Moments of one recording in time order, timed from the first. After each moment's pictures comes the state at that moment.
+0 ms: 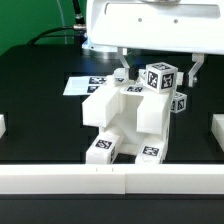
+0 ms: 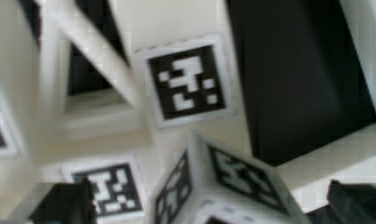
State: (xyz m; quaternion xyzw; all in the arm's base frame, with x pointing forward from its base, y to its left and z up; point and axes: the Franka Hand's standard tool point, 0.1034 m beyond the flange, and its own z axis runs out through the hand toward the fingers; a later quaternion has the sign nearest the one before) arm 0.621 0.029 0.113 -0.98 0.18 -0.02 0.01
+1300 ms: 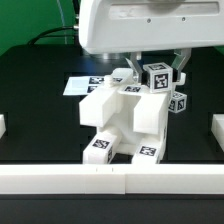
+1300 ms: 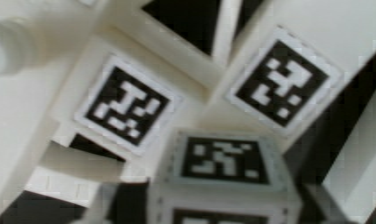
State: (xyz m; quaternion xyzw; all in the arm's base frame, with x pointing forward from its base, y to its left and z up) arm 0.624 0.026 0.112 -0.99 -0.12 -0.03 -0.01
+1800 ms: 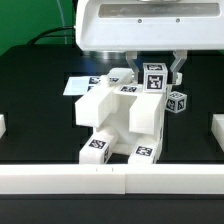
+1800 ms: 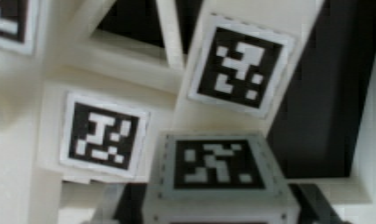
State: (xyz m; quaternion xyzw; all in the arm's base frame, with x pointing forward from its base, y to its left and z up) arm 0.624 0.023 0.112 -1.00 0.06 -0.03 0.00
